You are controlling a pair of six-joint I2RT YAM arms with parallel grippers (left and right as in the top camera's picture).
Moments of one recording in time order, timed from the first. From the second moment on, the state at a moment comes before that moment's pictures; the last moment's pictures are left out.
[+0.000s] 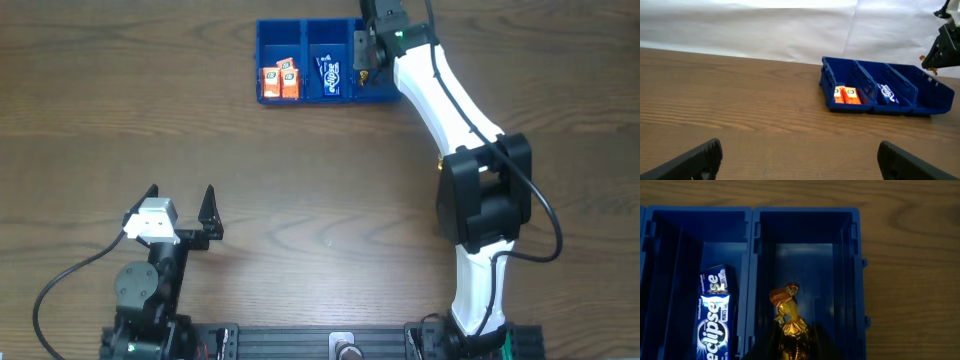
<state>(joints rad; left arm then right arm) -0.15 0.01 0.03 -0.13 -0.05 -0.14 0.31 2.15 1.86 -0.67 0.19 0.25</state>
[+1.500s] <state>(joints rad) -0.15 0.01 0.03 -0.13 -0.05 -0.14 0.02 1.78 1.05 -0.65 0.00 0.04</state>
